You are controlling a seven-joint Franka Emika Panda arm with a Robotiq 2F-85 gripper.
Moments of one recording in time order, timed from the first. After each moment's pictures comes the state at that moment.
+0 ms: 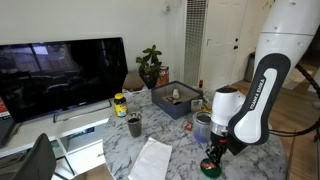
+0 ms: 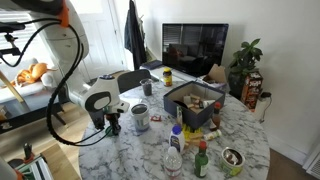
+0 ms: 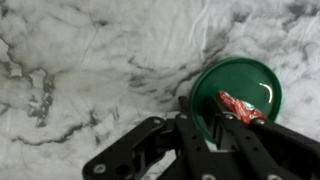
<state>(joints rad) 0.19 0.49 0.19 -2.56 0.21 3.02 0.33</state>
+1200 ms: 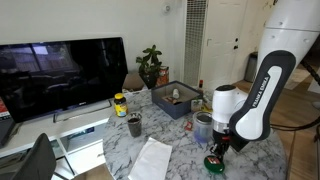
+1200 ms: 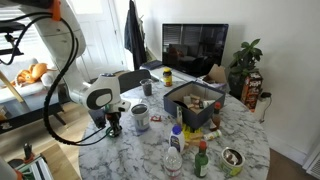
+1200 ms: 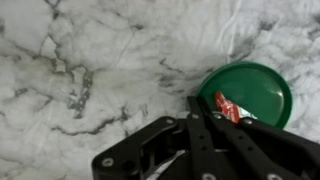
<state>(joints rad) 0.30 0.43 0.06 -2.58 0.17 2.92 0.34</state>
